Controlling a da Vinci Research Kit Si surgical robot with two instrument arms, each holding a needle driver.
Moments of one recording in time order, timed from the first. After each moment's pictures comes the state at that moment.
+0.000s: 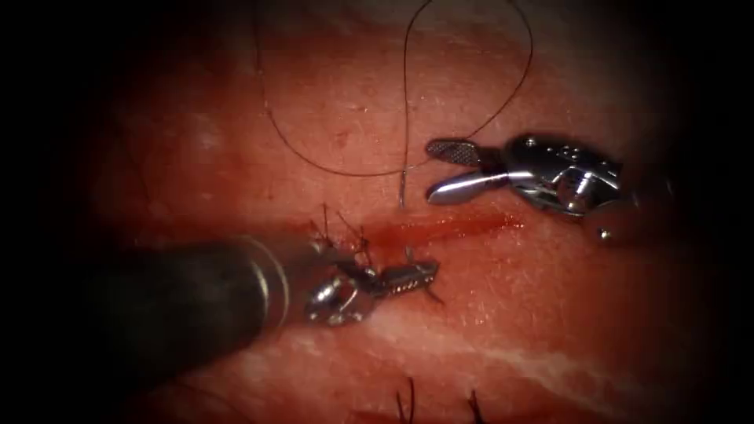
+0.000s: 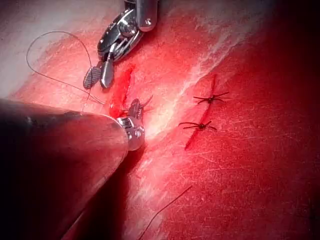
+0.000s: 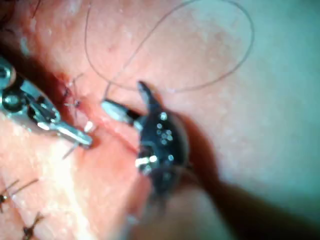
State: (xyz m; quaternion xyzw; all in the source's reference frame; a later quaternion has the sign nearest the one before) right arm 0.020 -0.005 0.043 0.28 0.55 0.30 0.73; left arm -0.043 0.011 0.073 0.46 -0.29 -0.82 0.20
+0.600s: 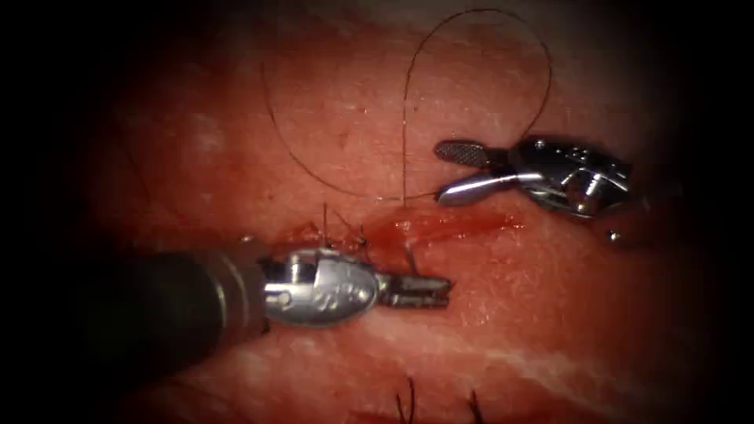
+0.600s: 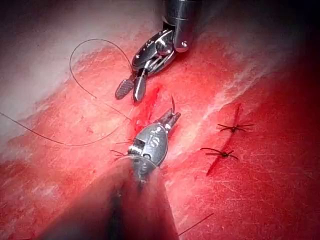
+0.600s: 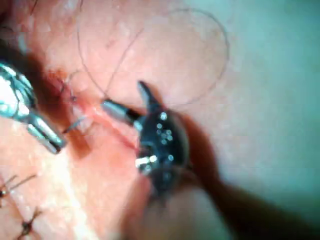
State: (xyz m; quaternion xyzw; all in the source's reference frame) right arm 0.019 -0.005 0.042 0.28 0.55 0.30 0.73; left arm -0.043 0.014 0.069 0.60 0.08 -0.78 -0.12
